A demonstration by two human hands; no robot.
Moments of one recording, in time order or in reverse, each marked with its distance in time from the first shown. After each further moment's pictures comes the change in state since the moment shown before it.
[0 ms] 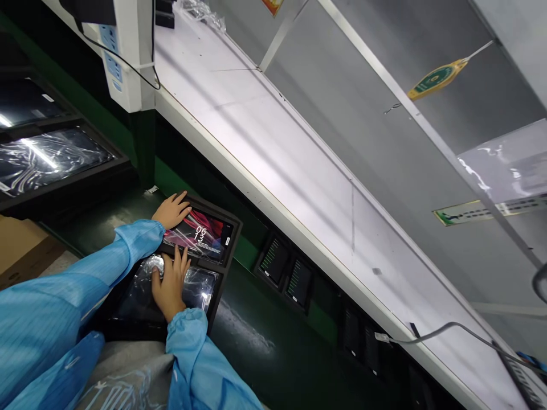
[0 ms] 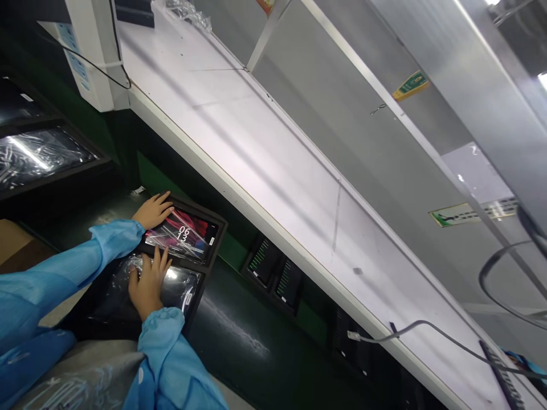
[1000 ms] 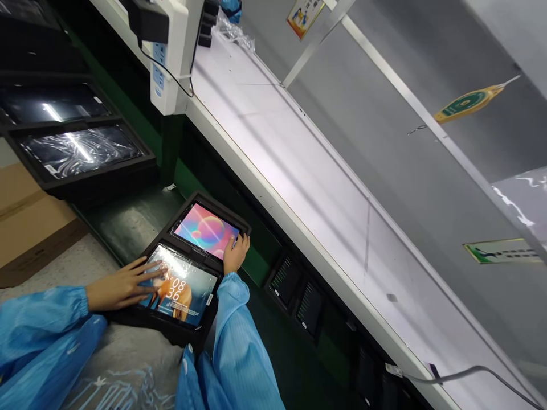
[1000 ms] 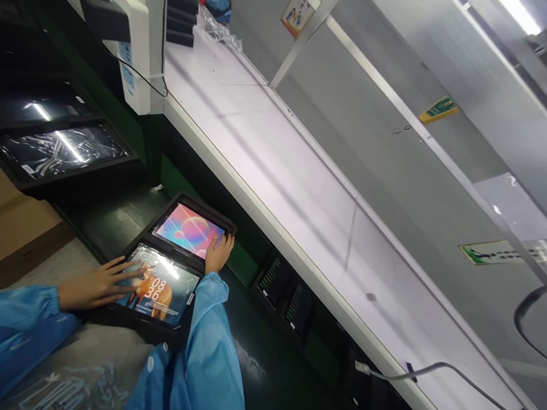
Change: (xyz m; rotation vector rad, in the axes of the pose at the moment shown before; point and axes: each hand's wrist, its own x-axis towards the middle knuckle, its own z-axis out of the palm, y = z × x) left_hand -0.253 -0.005 -0.036 -0.033 -0.159 0.540; right_hand 0.094 0.147 -0.074 -0.075 0.482 0.197
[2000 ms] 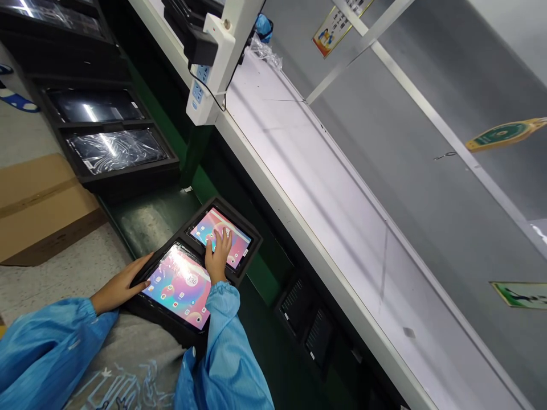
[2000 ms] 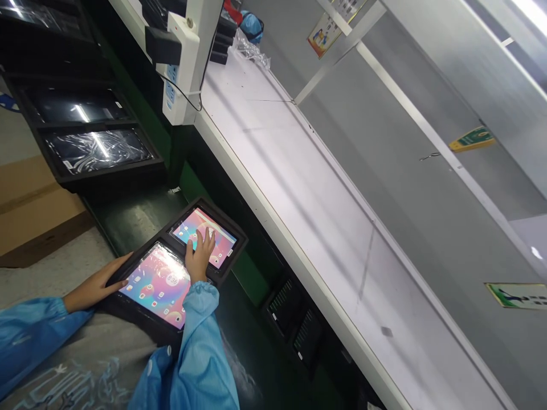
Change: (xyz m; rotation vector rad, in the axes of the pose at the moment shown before) left_hand -0.034 0.006 0.041 -0.365 0.314 -0.717; right_hand -0.040 -0.083 0.007 0.093 -0.379 -0.347
